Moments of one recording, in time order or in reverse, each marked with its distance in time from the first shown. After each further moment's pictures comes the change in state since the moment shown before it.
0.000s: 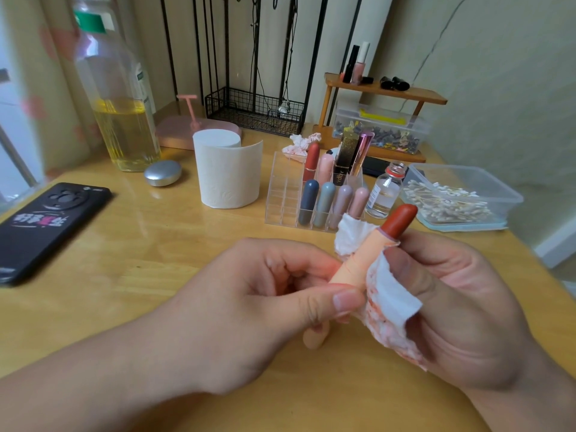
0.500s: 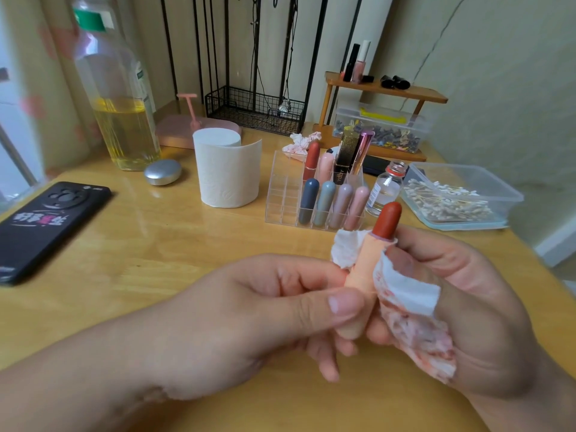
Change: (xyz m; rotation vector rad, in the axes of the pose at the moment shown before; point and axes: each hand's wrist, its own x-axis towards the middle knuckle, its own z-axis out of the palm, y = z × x) left_hand -0.002 0.003 0.001 -0.273 -0.261 -0.149; right_hand -0.007 -0.003 0.005 -0.544 0.214 0.058
